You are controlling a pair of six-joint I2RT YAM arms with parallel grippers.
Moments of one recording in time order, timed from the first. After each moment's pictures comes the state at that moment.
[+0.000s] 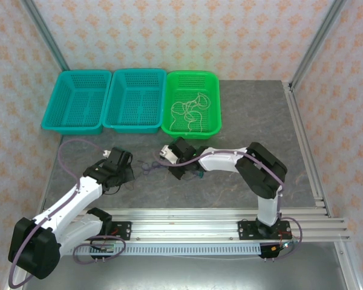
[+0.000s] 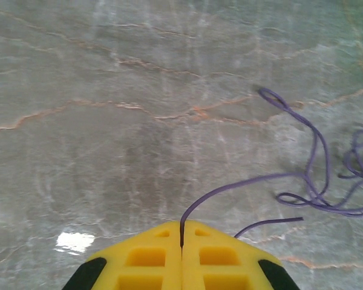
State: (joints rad) left arm -0.35 0.96 0.54 -0.72 -0.21 -0.71; right arm 0.89 1.87 1.06 -0.21 -0.10 -0.10
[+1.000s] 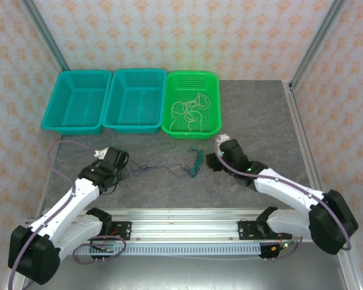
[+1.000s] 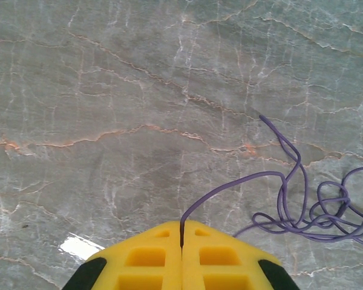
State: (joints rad) left arm -0.32 0.91 0.56 -0.78 -0.32 -0.78; right arm 0.71 1.17 0.62 -0.16 0.02 0.33
